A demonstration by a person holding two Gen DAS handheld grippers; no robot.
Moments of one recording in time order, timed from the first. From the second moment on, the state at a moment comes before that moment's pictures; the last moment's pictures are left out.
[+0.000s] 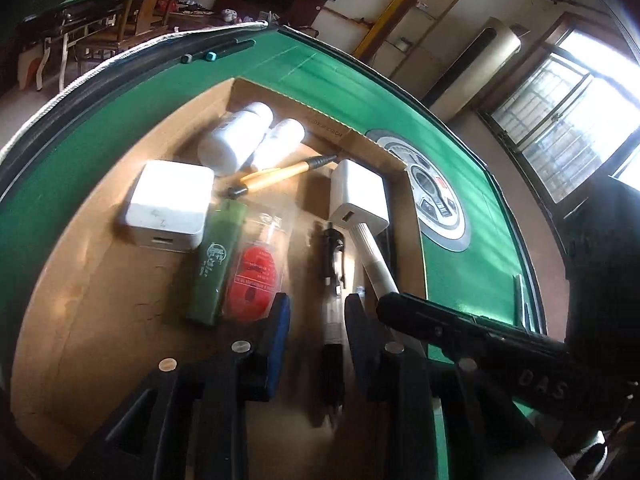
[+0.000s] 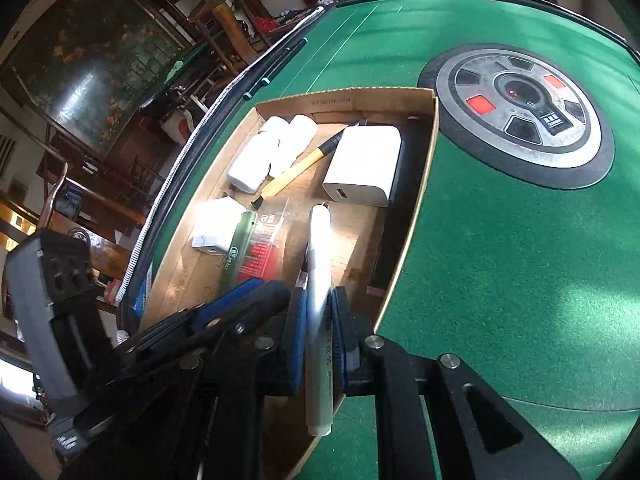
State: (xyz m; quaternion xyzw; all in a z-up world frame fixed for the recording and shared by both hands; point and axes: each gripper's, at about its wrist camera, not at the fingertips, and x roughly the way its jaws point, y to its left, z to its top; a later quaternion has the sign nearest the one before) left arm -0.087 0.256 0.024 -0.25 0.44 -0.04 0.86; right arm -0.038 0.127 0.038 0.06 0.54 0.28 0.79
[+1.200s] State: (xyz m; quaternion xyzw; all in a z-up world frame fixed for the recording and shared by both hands) left arm -0.149 0.147 0.077 -0.08 0.38 -0.05 0.92; right arm -0.103 -0.013 0.054 0.04 0.36 0.12 0.92
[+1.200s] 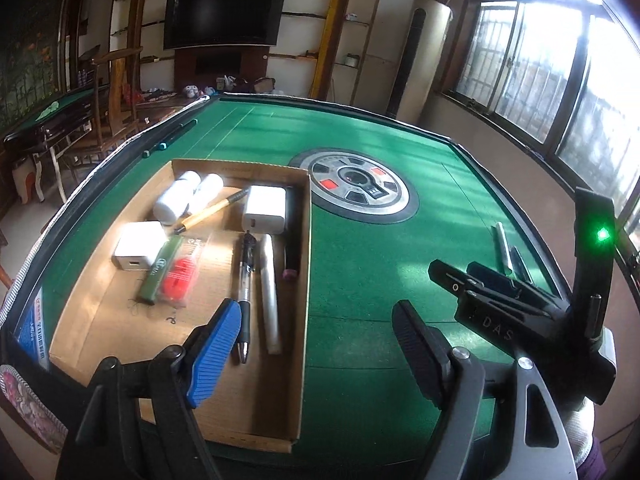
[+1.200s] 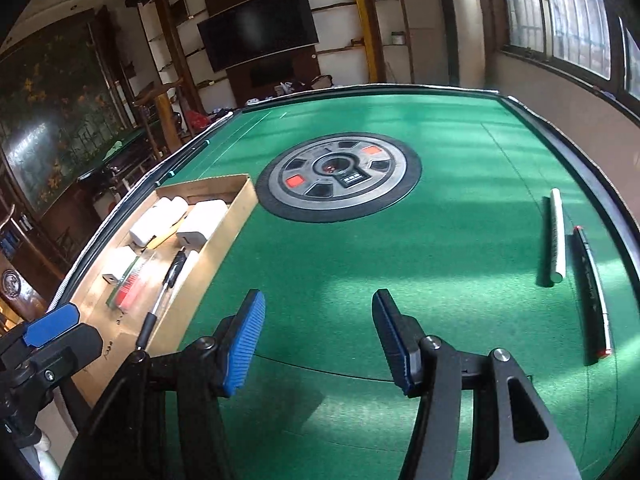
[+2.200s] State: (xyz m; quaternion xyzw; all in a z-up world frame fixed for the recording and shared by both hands) left arm -0.131 0.089 0.068 -0.02 0.41 -0.07 0.91; right arm -0.110 -0.053 0.051 -0.02 0.33 0.04 0.94
